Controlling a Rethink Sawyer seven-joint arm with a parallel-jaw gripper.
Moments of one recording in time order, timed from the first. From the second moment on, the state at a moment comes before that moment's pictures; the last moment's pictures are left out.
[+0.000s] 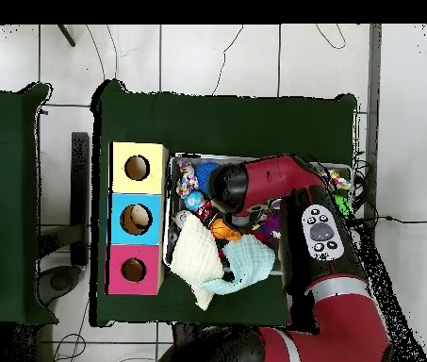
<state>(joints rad) -0.39 -0.44 0.23 1.34 -0.66 1.15 1.95</state>
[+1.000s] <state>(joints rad) -0.38 -0.45 0.23 1.34 -0.66 1.13 1.95</state>
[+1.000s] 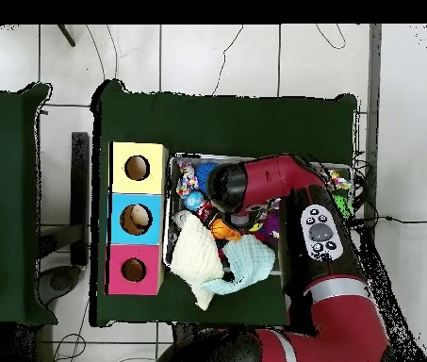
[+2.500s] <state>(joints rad) -0.33 -0.41 0.16 1.30 -0.66 1.11 1.95</state>
